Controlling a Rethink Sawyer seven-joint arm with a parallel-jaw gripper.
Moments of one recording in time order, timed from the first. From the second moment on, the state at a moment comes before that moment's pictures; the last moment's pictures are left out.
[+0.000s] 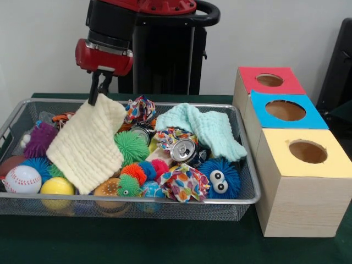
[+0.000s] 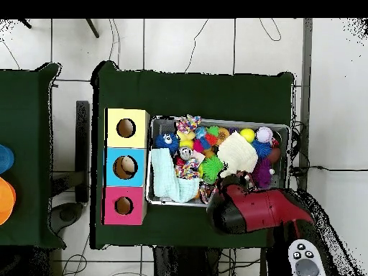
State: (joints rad) arm -0.46 -0.79 0.04 1.84 -0.79 0.22 1.56
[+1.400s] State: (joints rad) arm -0.52 -0.80 0.03 1.91 -0.78 0.18 1.56
